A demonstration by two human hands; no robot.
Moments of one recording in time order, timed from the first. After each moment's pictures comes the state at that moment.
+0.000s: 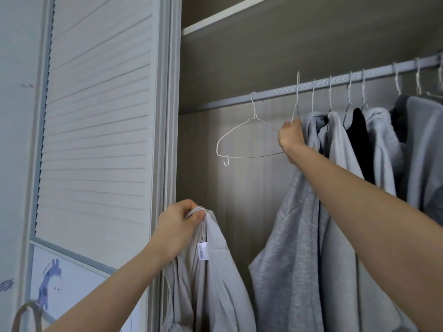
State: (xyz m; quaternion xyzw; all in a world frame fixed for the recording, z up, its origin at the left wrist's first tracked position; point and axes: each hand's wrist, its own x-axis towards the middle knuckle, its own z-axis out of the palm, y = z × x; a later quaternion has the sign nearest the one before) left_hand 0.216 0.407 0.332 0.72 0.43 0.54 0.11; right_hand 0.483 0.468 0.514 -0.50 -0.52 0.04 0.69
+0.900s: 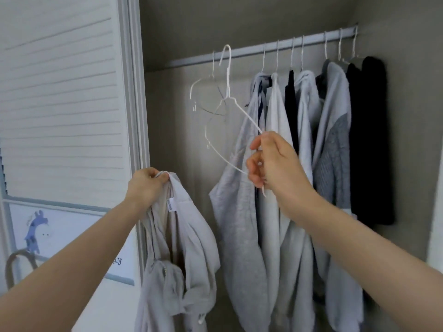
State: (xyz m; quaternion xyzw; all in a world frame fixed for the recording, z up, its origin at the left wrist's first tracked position) left_hand 0.207 0.343 0.299 0.64 0.50 0.54 0.22; right_hand 0.410 0.176 0.335 -0.41 -0.57 0.17 0.69
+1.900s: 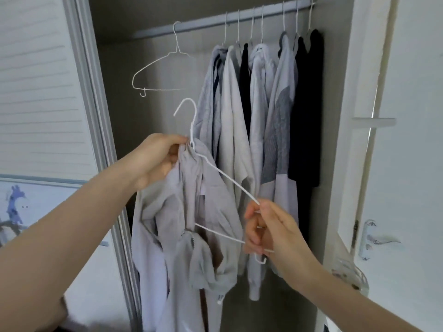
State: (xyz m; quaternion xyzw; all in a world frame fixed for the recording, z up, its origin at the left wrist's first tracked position) left_hand 0.314 0.201 0.325 0.66 0.30 0.46 0.52; right_hand 0.498 0.058 0.198 -0.37 -0.55 0.38 0.65
